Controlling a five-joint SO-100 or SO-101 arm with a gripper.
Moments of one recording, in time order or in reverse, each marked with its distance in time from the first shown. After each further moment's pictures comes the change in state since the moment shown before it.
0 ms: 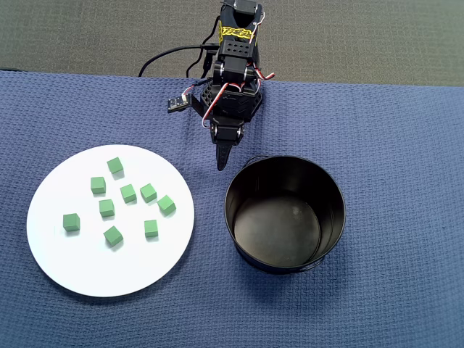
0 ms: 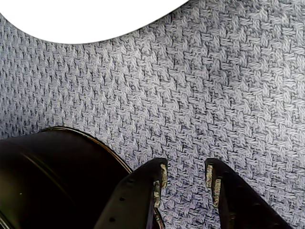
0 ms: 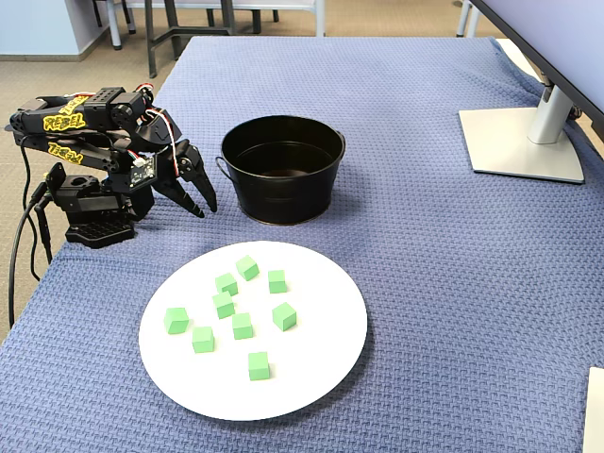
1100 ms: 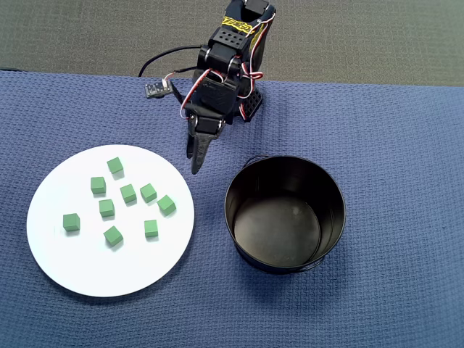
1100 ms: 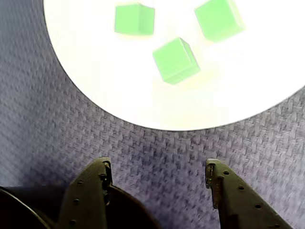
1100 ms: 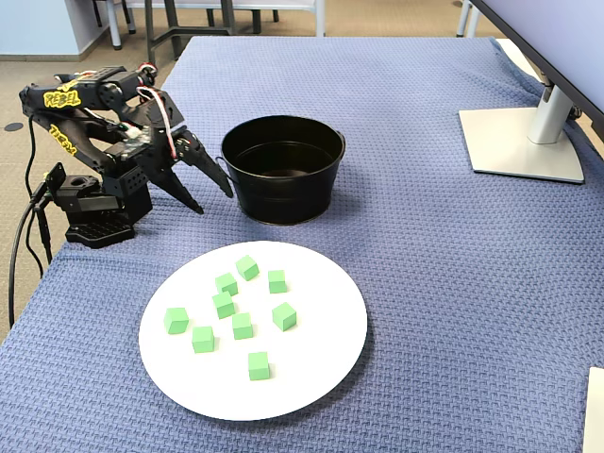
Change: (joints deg) arm 16.4 -15.5 -18.8 -2.2 -24.6
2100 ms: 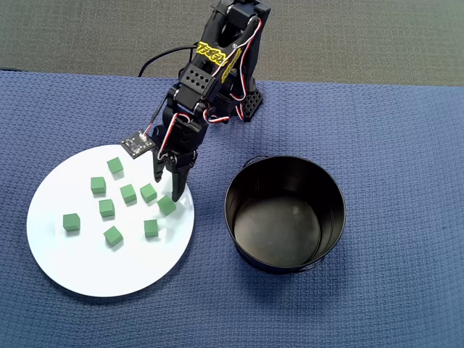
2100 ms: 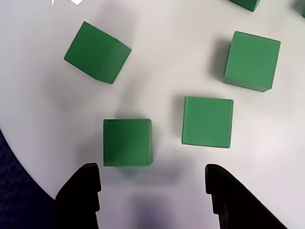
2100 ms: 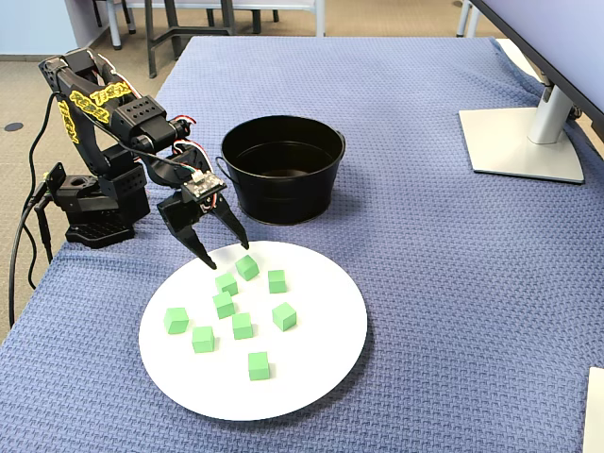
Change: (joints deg) arm 9.0 -37.7 -3.3 -29.0 -36.2
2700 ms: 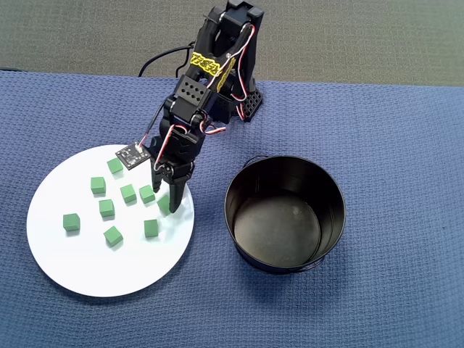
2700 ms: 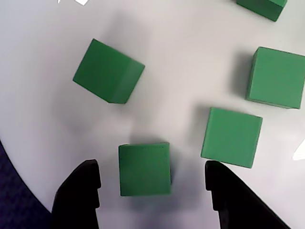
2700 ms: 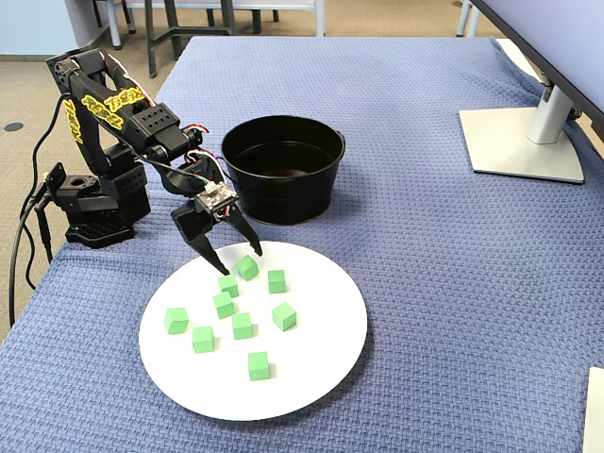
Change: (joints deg) arm -1.7 -9.6 -4.5 -5.2 3.8
